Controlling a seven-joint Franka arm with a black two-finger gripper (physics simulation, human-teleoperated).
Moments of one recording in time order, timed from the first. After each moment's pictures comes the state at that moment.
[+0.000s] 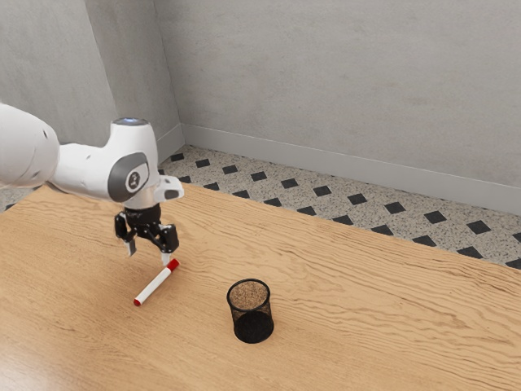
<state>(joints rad) -0.23 0.27 0.38 -2.07 -0.04 2.19 0.06</state>
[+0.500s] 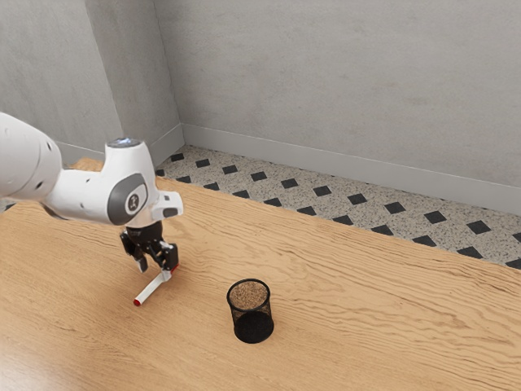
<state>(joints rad) -0.24 0.27 0.38 -2.18 -0.12 2.36 0.20</state>
